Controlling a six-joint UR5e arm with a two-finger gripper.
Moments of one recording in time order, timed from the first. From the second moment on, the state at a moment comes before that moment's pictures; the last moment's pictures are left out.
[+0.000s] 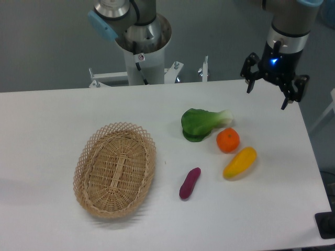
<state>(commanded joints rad) 2.80 -1.76 -1.45 -1.35 1.45 1.49</state>
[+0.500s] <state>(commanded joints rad) 2.80 -1.76 -1.46 -1.34 1.44 1.44</state>
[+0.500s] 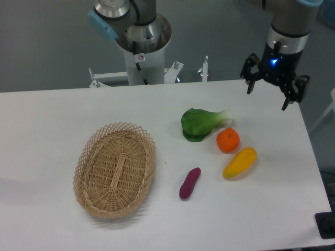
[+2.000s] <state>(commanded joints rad) 2.48 -2.03 -1.71 -0.84 1.45 0.96</state>
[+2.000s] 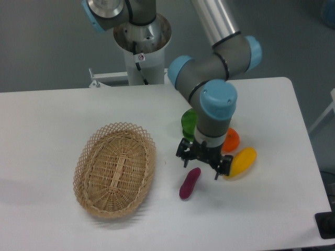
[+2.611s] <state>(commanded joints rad) 2.45 -2.09 -1.75 -0.71 1.47 0.94</state>
